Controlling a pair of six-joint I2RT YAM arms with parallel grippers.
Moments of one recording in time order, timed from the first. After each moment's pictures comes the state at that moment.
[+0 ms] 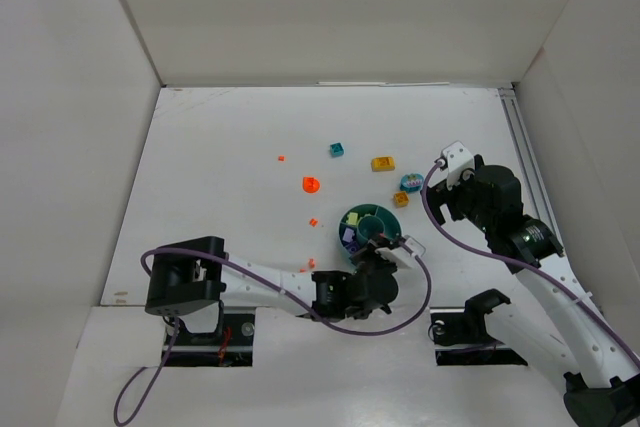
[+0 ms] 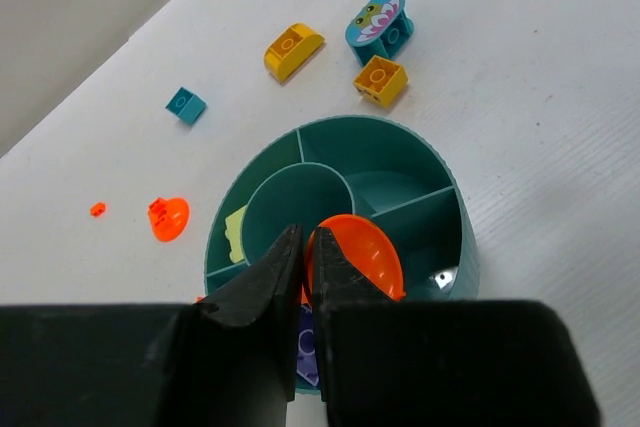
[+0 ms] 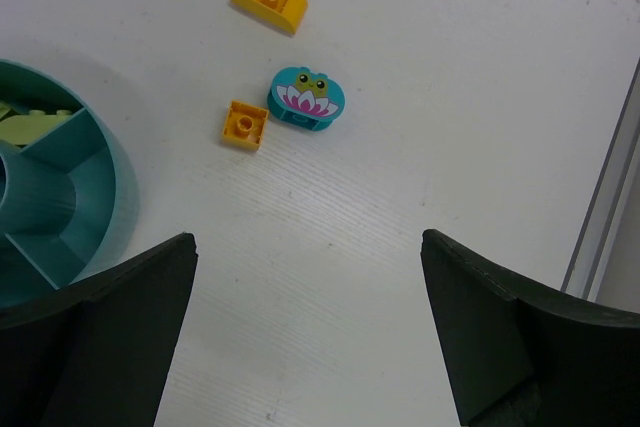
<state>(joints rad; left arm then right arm) -1.55 1.61 0.87 0.36 -1.06 0.08 0.39 0.74 0.80 -0.57 0.06 -0.27</state>
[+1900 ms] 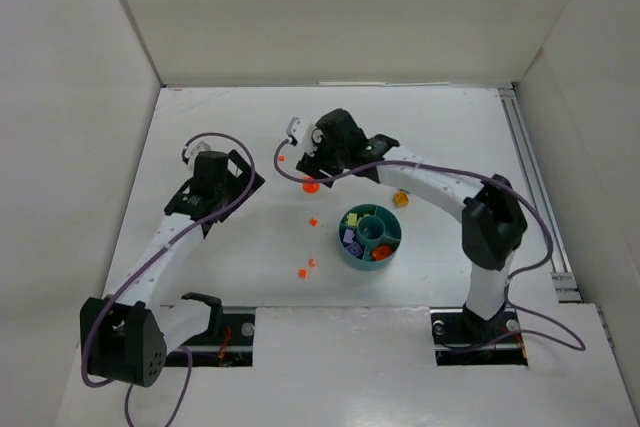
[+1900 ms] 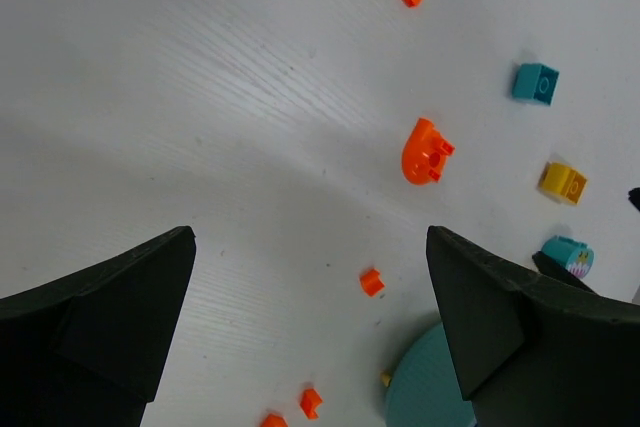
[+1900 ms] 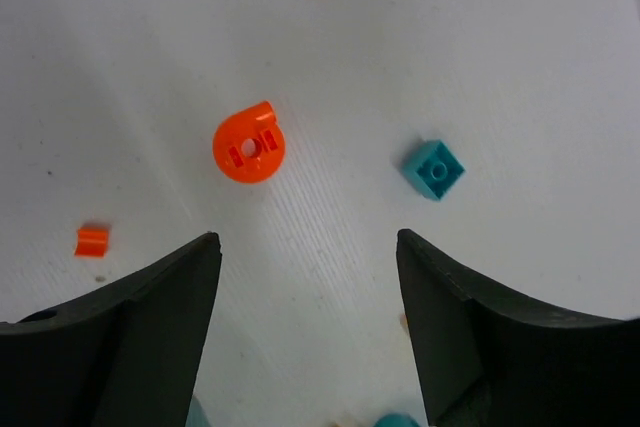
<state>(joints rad) -0.24 1.07 0.74 -0.45 -0.08 -0.90 0.78 1.83 1.53 -0.42 0.00 -0.45</state>
